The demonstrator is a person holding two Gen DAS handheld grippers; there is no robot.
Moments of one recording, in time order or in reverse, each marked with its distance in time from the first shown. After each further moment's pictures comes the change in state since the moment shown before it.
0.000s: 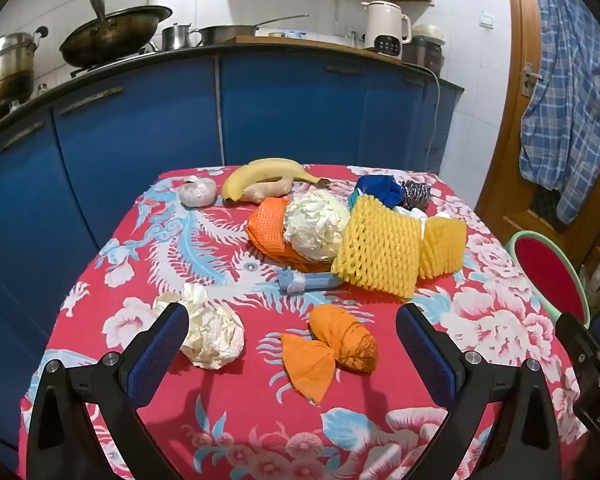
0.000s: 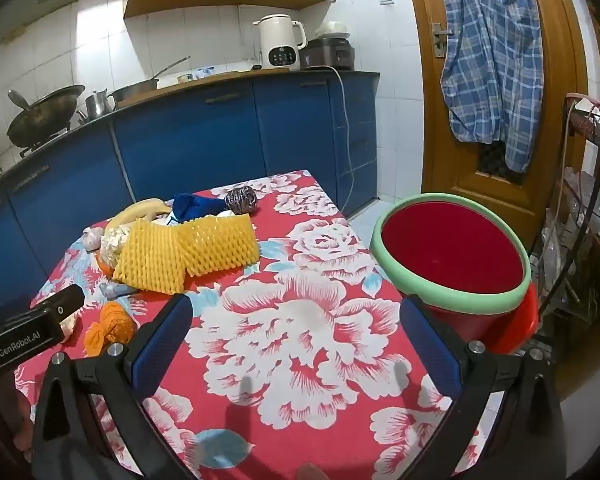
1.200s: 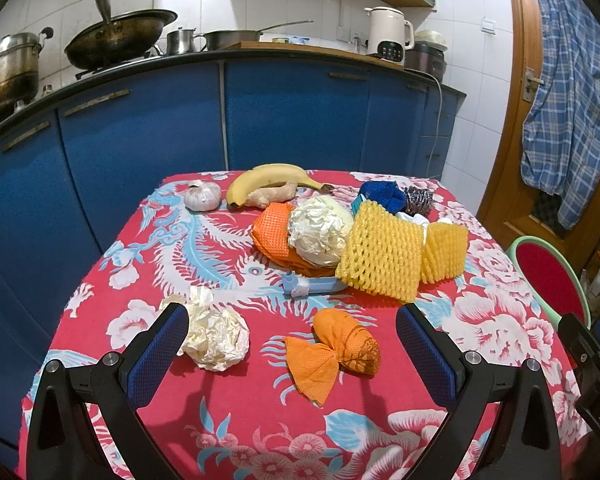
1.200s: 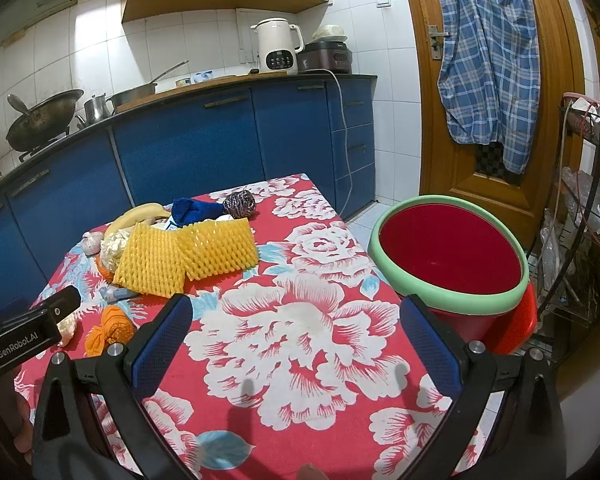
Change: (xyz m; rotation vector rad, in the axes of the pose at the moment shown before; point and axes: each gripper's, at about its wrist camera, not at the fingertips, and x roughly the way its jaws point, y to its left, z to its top) left arm -0.003 0.003 0.001 -0.006 -0.021 0.010; right arm -0.003 -0.001 0.001 0.005 -0.019 -0.005
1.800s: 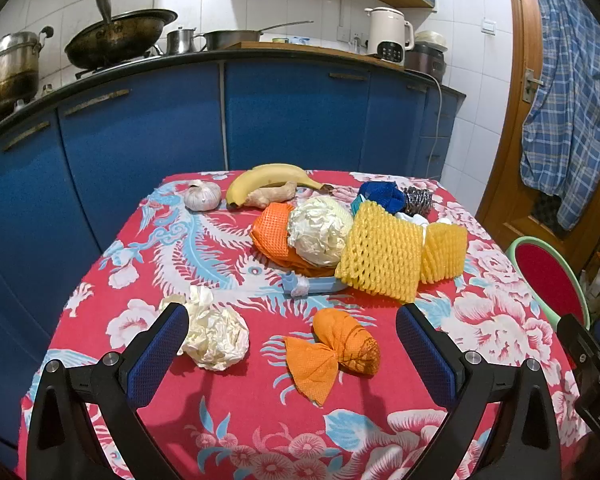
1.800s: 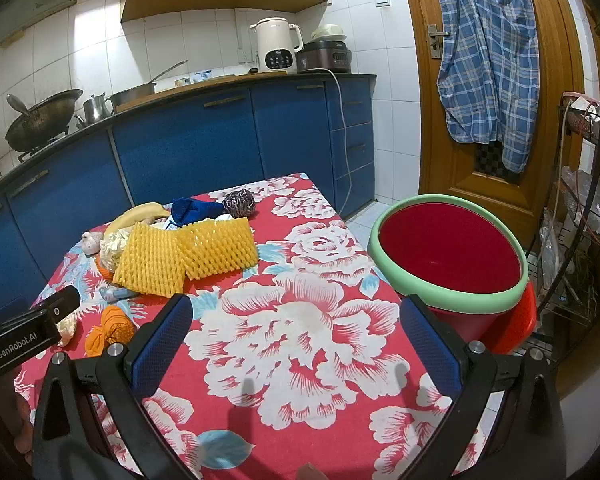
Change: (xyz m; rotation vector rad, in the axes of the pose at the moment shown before) left arm 0.000 0.000 0.000 0.000 -0.001 0.000; right arm 0.000 0.000 -0.001 0.001 0.001 -0.002
